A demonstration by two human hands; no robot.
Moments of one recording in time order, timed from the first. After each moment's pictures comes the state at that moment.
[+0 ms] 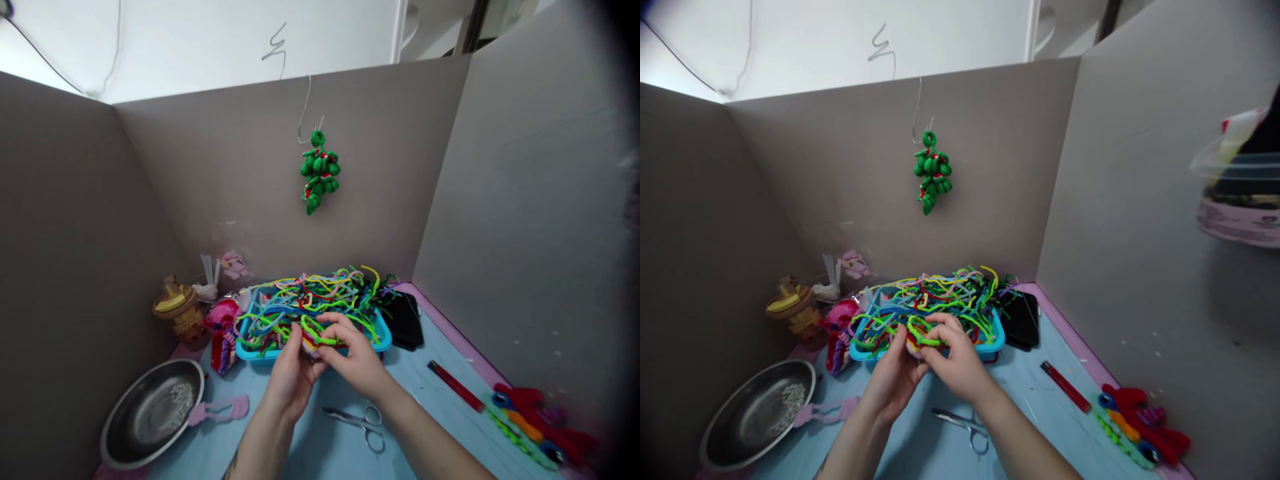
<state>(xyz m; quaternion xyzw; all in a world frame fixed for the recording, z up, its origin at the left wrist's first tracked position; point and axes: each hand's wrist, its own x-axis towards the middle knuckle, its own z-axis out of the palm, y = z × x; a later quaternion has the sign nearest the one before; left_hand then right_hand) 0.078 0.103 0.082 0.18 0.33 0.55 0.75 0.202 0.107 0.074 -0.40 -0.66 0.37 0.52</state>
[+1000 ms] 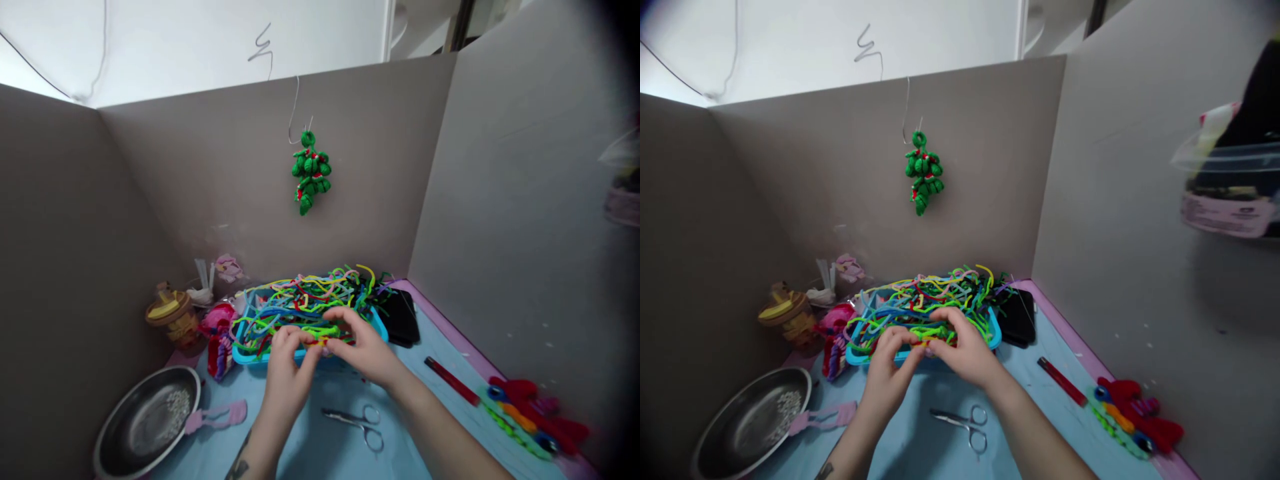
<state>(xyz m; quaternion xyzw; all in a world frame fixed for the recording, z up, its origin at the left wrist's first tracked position) 0.065 0.103 0.083 0.64 0.47 0.54 0.29 0.228 0.116 0.081 -0.39 -0.65 0.39 0.52</state>
